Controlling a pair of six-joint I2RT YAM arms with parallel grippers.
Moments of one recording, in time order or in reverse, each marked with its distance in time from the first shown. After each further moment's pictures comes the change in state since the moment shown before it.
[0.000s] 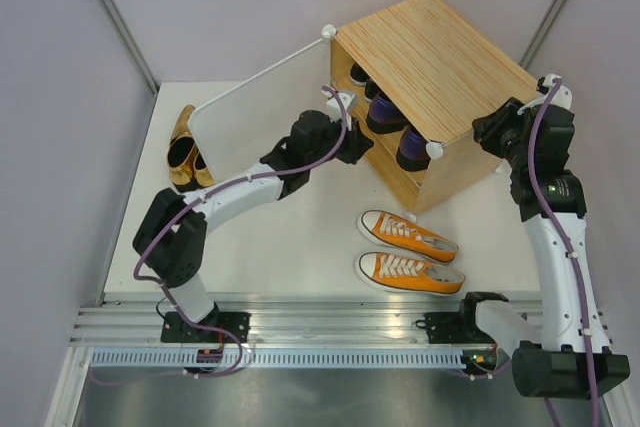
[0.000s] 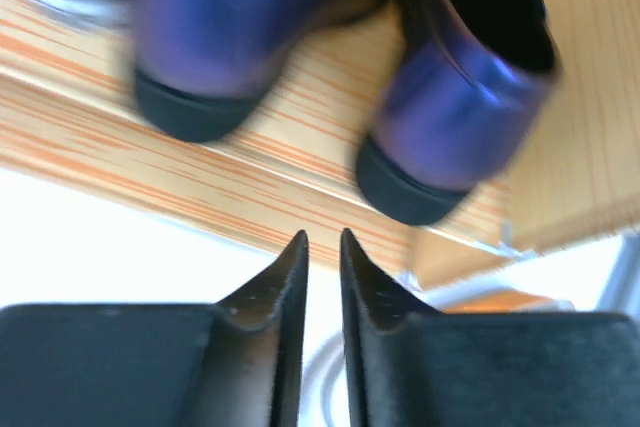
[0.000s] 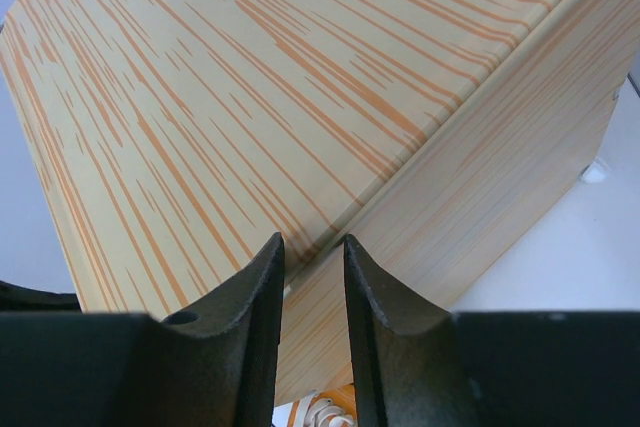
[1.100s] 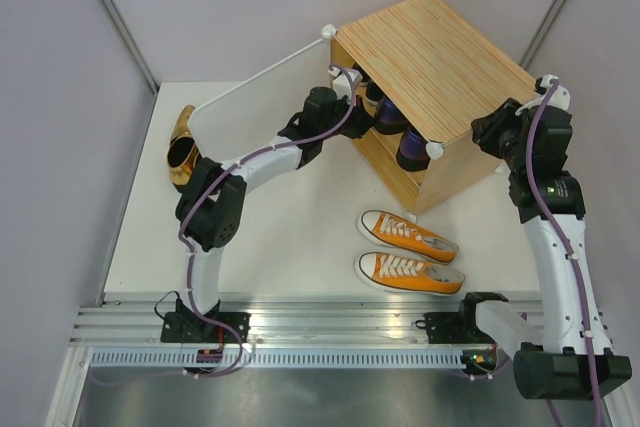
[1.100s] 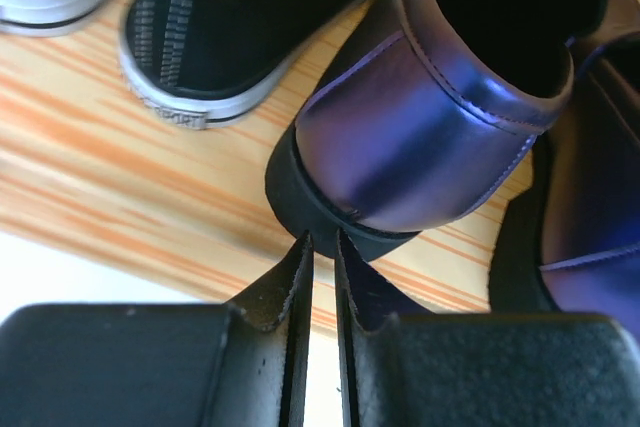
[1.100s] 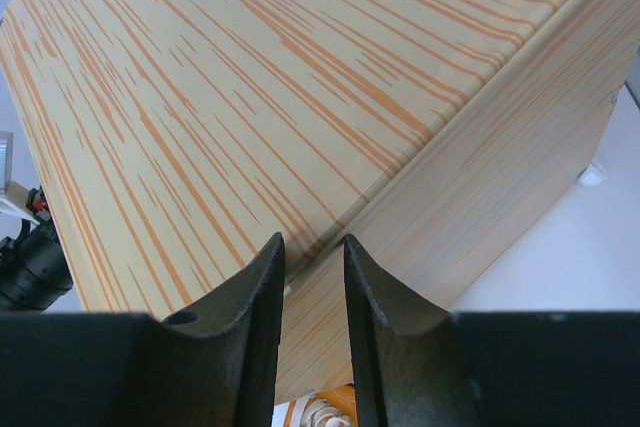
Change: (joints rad) left arm 0.138 0.303 0.306 0.003 0.072 -0.026; right arm 0.020 -0.008 -0.008 0.007 0.021 -0.011
